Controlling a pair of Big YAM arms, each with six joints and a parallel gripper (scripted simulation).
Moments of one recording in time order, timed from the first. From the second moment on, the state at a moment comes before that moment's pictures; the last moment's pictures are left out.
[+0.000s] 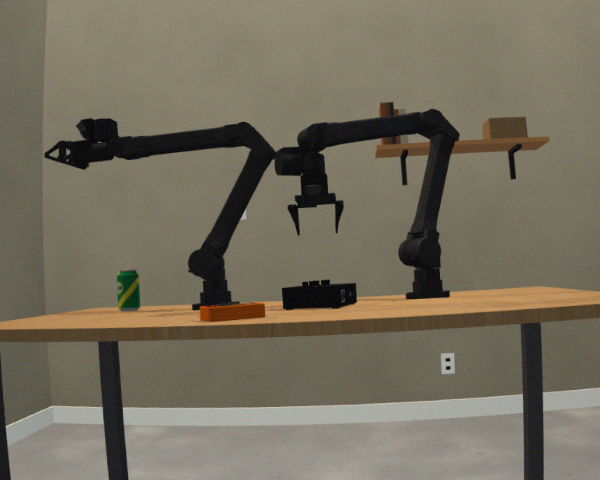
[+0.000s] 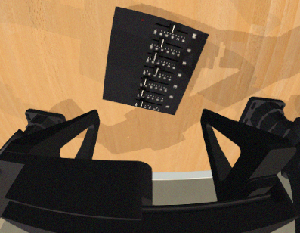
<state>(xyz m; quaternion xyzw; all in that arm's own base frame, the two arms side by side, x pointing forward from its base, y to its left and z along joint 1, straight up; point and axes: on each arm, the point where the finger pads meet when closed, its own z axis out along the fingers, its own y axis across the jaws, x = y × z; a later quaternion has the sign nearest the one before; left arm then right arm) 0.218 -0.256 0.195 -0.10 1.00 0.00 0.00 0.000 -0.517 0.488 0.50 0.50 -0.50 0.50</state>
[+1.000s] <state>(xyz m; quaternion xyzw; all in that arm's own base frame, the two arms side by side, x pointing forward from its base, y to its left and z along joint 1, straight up) 0.217 -0.248 0.138 0.24 0.97 0.02 -0.01 0.000 -0.517 0.488 0.50 0.50 -0.50 0.50</state>
